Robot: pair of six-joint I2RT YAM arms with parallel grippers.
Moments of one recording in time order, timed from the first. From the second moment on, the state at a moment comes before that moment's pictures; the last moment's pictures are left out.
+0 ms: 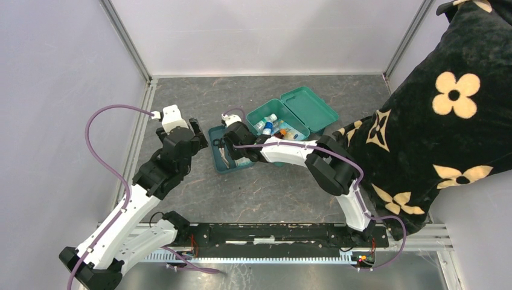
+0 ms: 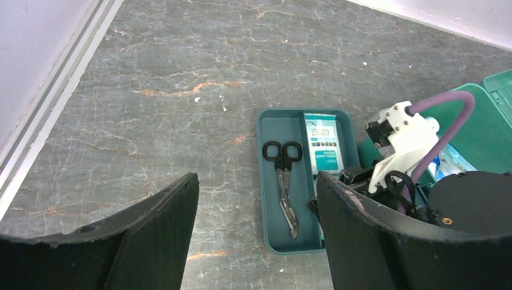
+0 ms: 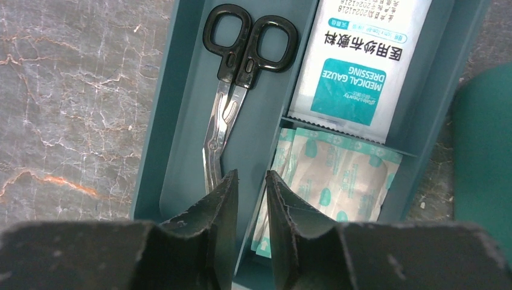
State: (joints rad) left arm -0.57 0.80 0.89 -0.54 -0.70 -0.47; right arm 0.97 2.12 1.51 -0.13 0.17 0.42
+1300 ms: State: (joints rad) left arm -0.49 0.84 0.89 -0.54 -0.59 -0.47; right arm 1.00 2.20 1.55 -0.11 0.31 0.21
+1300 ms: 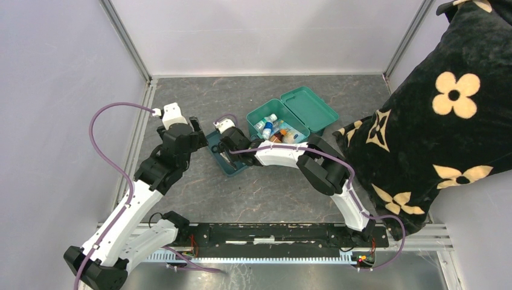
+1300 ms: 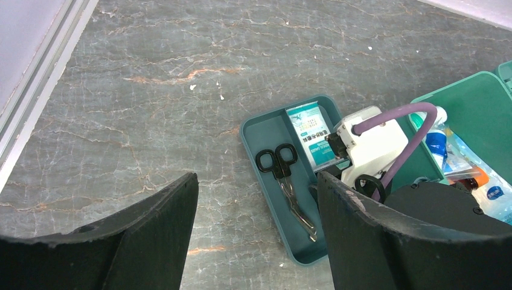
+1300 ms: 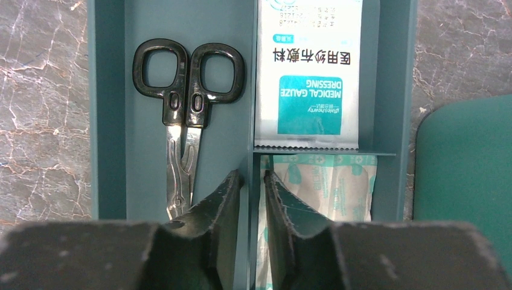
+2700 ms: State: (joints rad) left arm -0.48 0.59 1.10 -0.62 -0.76 -0.46; right arm 1.03 2.07 1.76 -0.33 0.16 0.18
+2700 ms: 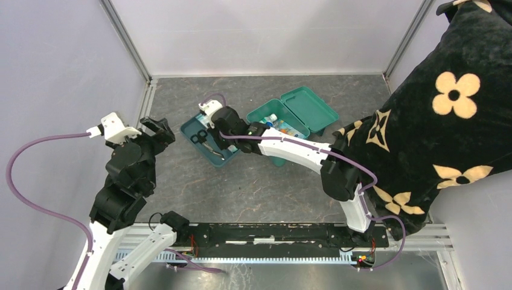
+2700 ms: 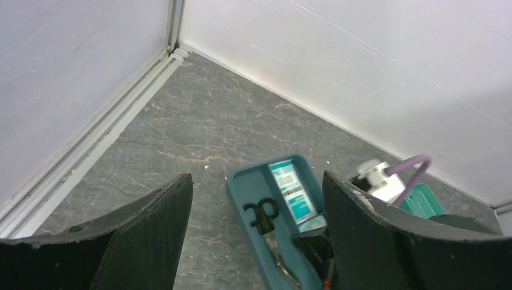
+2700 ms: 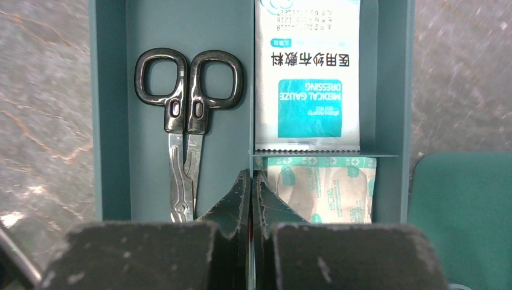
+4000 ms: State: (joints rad) left arm -0.48 0.85 0.95 -0.61 -0.52 -0.41; right arm 0.63 1.73 1.49 -0.48 0.08 -0.18
